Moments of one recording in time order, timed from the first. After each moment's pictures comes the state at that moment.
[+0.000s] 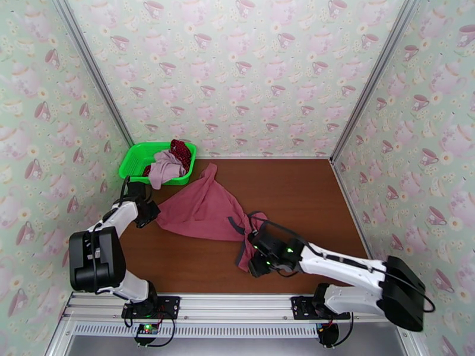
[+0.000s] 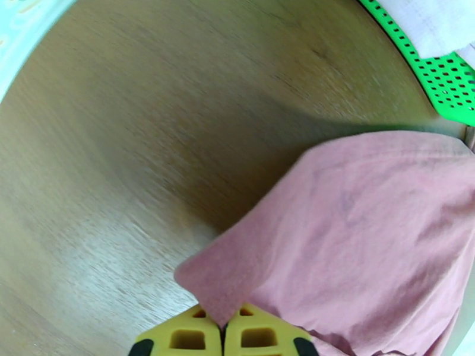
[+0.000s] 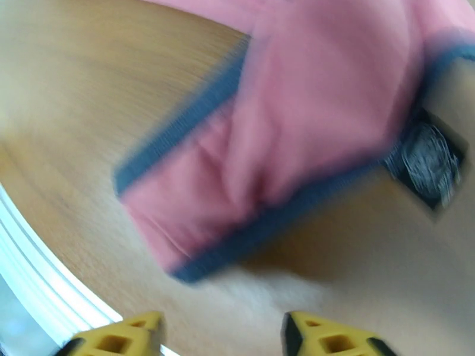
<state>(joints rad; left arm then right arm) 0.20 1.56 0.96 -0.57 0.01 -0.53 1.01 1.13 0.65 -0.70 -0.03 0.56</state>
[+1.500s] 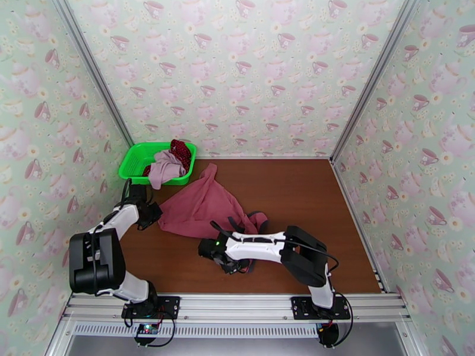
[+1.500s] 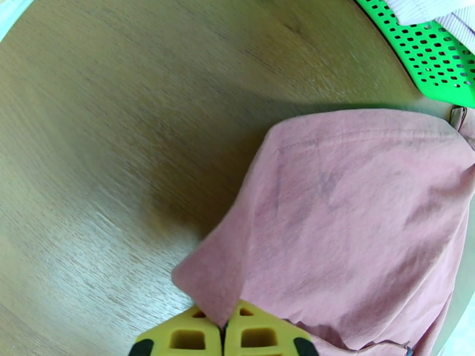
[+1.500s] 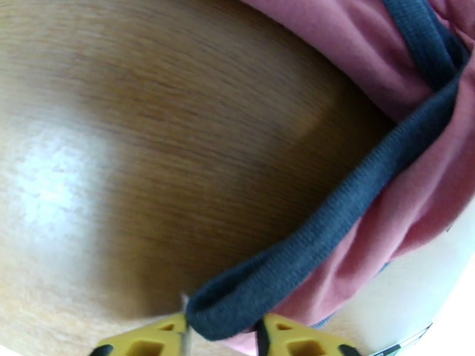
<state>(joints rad) 0.19 1.54 0.91 -0.52 0.07 -0.54 1.23 1.99 1.38 -1.10 0.22 0.79</state>
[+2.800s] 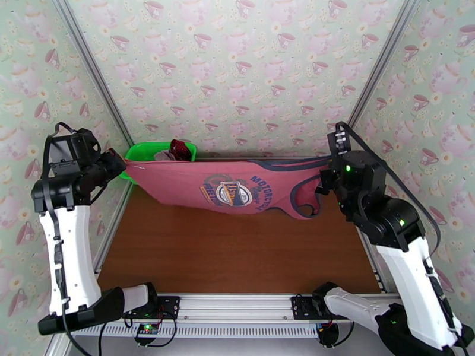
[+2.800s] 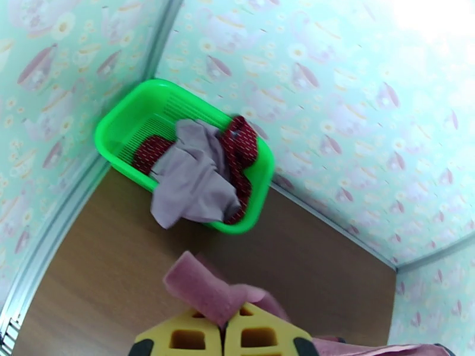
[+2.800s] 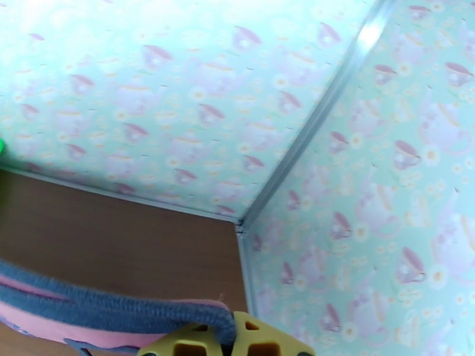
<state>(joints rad) 0.23 1.30 1.88 -1.14 0.17 -0.45 0.43 1.14 1.73 -0.95 0.67 -0.23</state>
